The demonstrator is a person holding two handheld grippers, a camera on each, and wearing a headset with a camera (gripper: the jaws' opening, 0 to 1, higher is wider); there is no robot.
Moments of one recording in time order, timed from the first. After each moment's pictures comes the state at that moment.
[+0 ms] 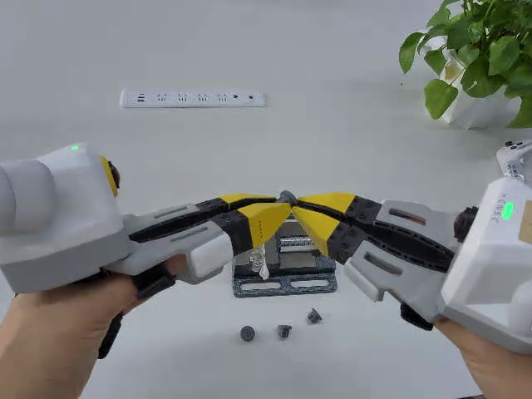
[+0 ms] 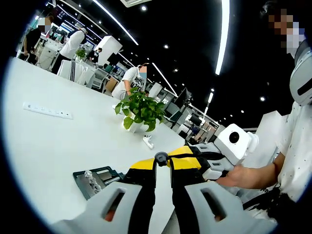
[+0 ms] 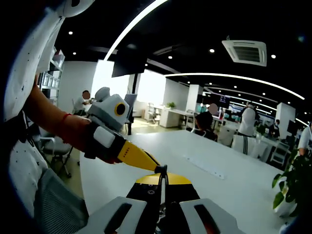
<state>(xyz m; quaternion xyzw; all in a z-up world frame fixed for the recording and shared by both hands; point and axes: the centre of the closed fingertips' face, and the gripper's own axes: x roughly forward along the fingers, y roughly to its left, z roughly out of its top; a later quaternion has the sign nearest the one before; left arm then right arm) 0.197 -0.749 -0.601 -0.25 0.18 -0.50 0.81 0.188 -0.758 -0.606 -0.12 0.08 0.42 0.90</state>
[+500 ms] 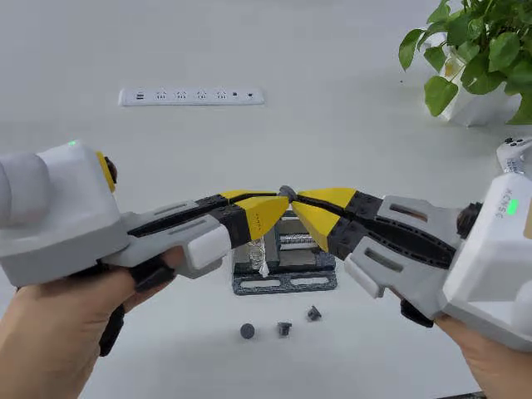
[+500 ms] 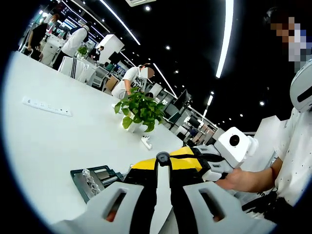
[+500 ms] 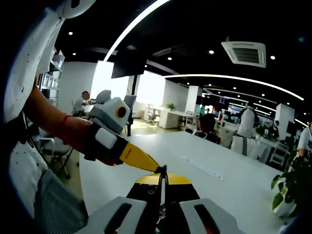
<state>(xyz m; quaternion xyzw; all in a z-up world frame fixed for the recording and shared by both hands) 0.198 -0.749 -0.599 -0.27 0.19 -0.50 0.80 0.188 -0.758 -0.602 -0.12 0.07 0.41 0.90</state>
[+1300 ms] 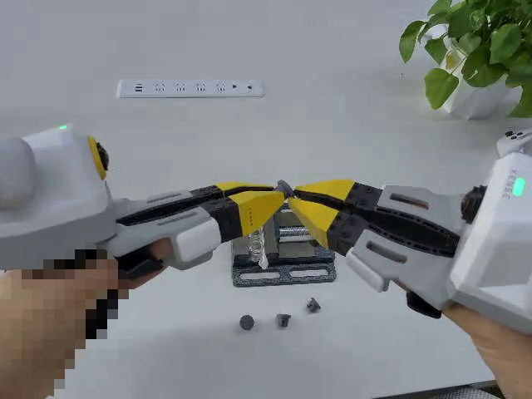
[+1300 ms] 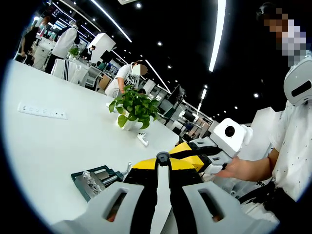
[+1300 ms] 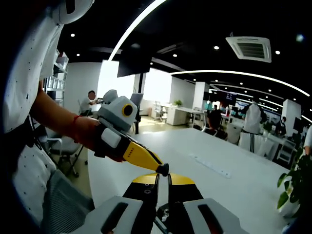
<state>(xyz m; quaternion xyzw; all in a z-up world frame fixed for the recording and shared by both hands) 0.191 -0.746 -0.598 -0.24 0.18 -0.53 0.79 0.178 -0.756 -0.602 -0.12 0.10 0.45 0.88</state>
